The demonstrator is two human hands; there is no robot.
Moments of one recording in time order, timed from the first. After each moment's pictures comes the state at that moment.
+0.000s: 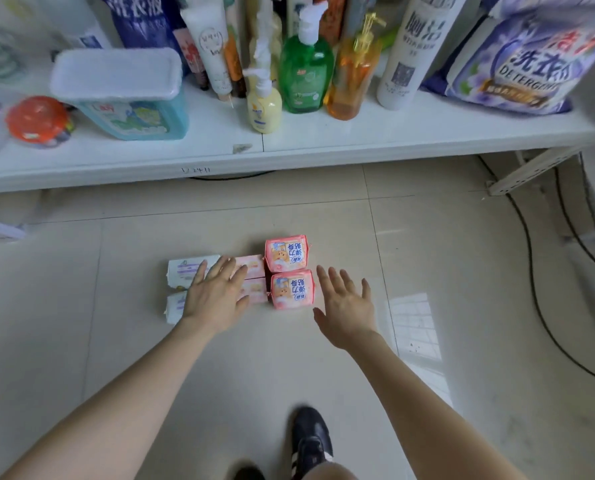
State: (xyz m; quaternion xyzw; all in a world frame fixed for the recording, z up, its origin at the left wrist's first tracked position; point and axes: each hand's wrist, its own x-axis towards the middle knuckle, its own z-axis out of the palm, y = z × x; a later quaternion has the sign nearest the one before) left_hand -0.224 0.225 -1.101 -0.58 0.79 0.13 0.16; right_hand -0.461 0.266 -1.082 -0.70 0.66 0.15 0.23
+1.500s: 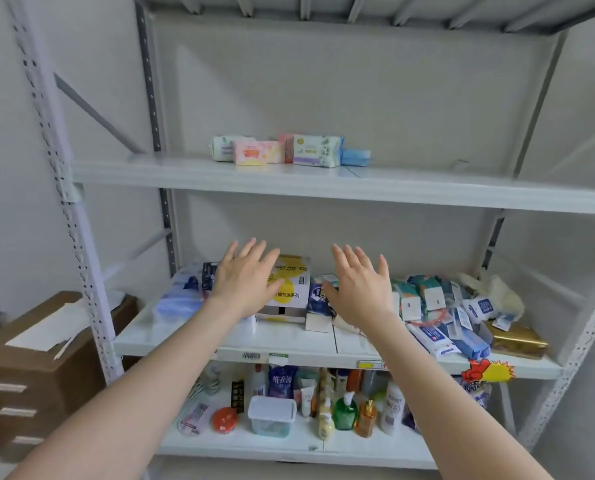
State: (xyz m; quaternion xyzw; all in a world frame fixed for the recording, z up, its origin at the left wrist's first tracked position) left_hand -0.104 0.269 -0.232 -0.62 0.75 -0.20 -0.14; right_hand -0.313 0.272 -0.235 -0.76 0.61 -0.18 -0.17
